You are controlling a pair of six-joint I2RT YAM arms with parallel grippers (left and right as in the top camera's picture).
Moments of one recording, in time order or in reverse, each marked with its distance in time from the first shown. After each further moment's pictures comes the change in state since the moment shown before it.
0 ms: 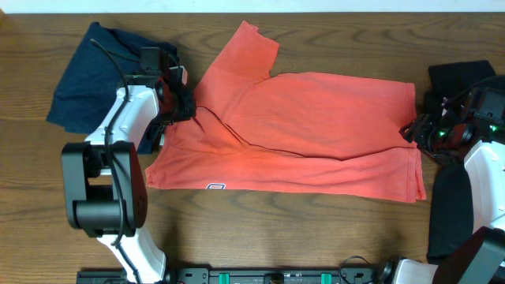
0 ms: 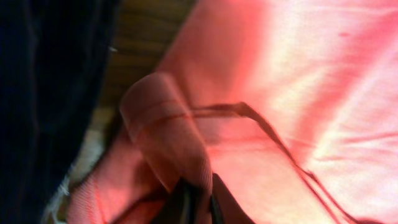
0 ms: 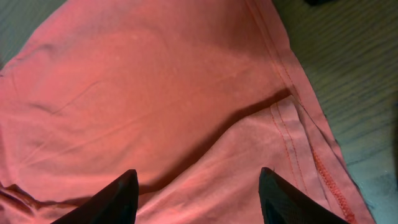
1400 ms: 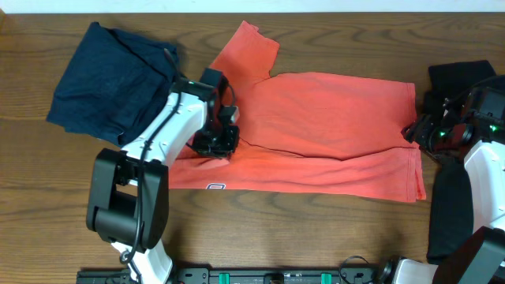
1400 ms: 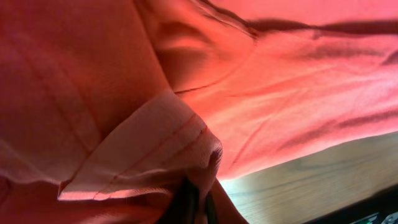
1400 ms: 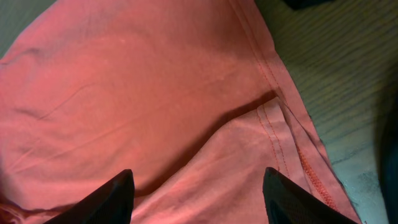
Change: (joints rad) left arm -0.312 -0.043 -0.001 -0.406 0.048 0.000; right arm 0.000 0.000 0.000 0.000 0.040 0.000
